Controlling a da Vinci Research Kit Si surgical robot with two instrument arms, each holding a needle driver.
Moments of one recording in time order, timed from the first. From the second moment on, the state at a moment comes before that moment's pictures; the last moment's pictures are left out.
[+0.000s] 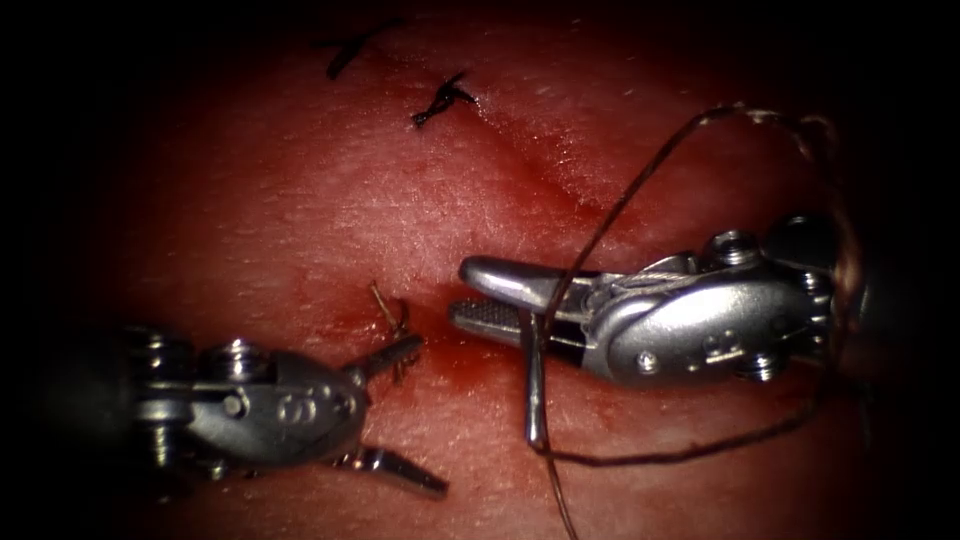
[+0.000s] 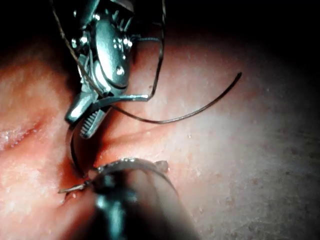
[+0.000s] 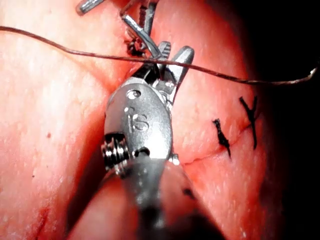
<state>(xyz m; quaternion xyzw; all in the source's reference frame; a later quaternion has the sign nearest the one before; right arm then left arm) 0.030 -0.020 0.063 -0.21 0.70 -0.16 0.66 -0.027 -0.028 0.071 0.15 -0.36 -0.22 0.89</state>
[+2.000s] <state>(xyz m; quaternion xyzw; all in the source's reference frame) 0.031 -0.009 0.064 0.00 0.71 0.14 0.69 -0.027 -0.032 0.079 0.21 -0.30 -0.21 0.90</state>
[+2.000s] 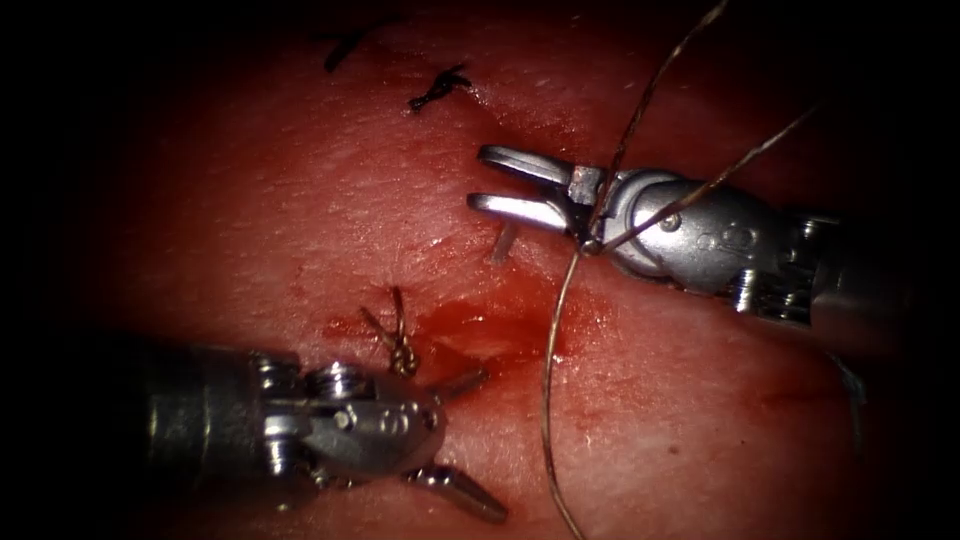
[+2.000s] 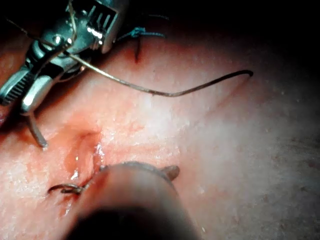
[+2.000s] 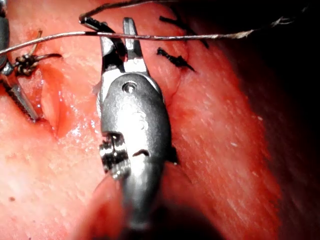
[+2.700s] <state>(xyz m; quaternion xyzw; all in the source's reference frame) 0.033 -0.007 0.067 0.18 0.65 0.33 0.66 -0.026 -0.032 0.078 0.21 -0.30 -0.21 0.91</state>
